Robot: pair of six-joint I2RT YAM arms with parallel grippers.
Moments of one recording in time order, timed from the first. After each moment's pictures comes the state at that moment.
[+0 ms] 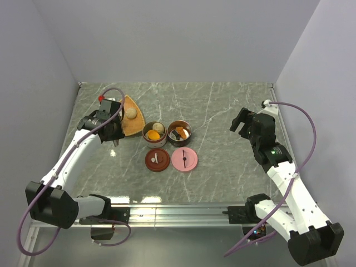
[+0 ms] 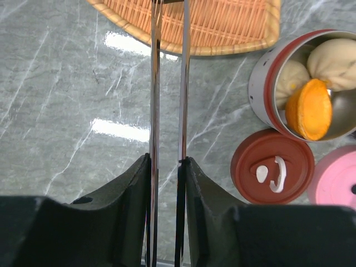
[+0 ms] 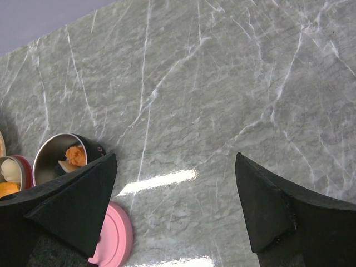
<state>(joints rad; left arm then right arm) -0.26 1.25 1.14 -0.87 -0.26 -0.43 0.25 0.88 0.83 -0.39 0.29 0.46</state>
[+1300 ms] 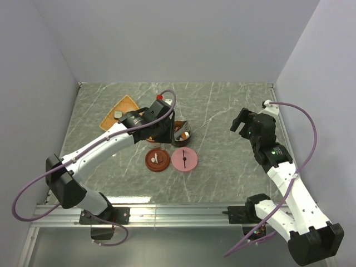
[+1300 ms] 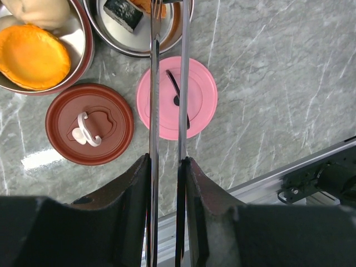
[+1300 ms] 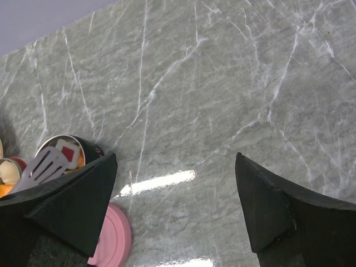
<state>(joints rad) -0.81 1.47 1.44 -0.87 -0.09 -0.62 0.25 0.87 0.83 -0.39 0.30 0.46</state>
